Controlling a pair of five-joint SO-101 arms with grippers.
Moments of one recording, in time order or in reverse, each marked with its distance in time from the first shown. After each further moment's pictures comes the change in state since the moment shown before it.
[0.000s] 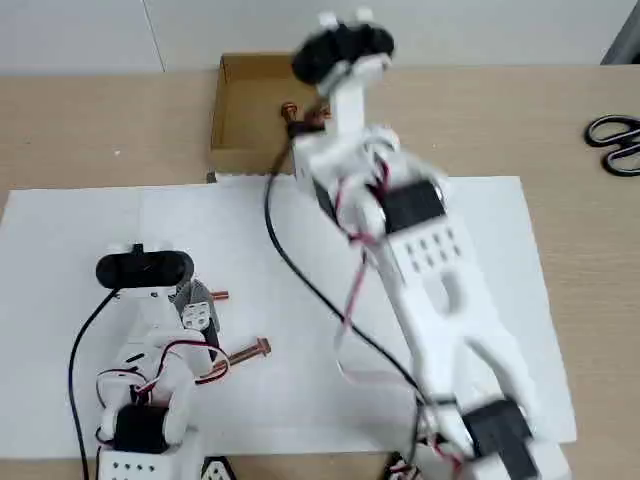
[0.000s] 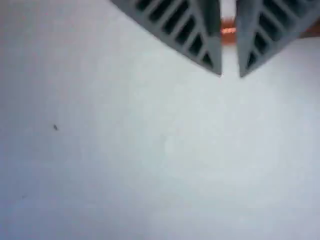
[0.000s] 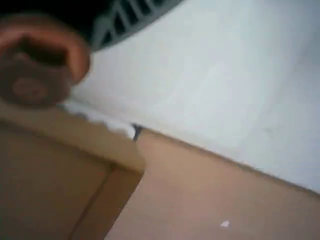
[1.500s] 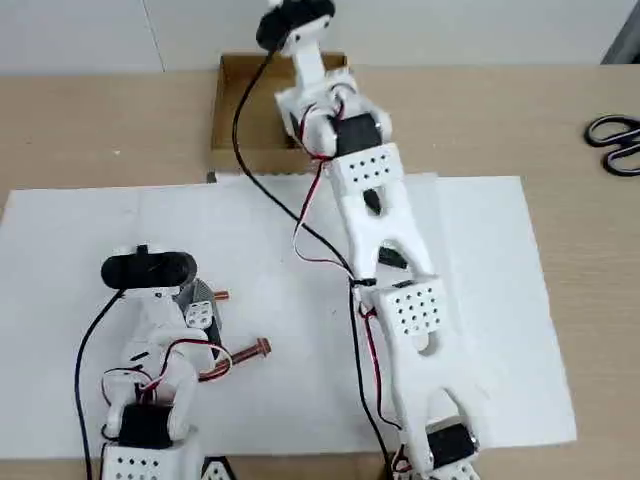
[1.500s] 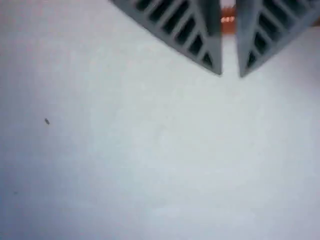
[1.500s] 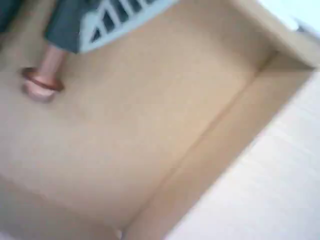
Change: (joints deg) left arm -0.1 0.0 3.3 -4.3 0.0; right arm 3.9 63.8 -73.8 7.7 14.8
